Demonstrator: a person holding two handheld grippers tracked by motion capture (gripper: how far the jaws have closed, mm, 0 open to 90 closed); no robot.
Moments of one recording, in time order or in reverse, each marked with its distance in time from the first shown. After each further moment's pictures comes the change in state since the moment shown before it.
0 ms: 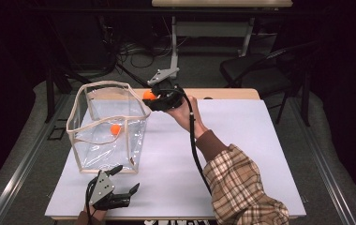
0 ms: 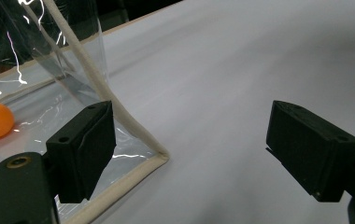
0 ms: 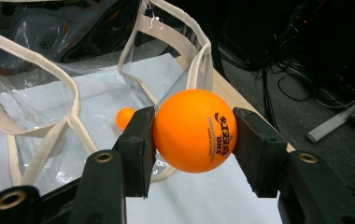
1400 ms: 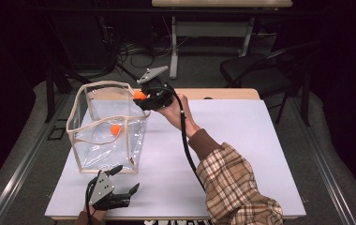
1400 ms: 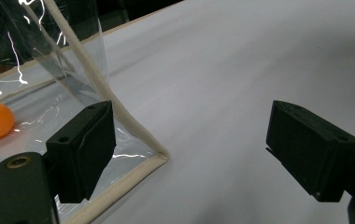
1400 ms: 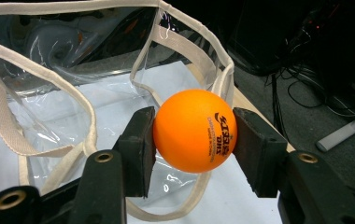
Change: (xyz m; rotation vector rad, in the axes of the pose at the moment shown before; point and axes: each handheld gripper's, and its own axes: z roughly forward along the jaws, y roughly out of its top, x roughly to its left) left arm 0.000 0.000 0.000 -0.001 -0.002 0.001; right arm 0.012 0.016 0.017 0.000 0.036 -0.015
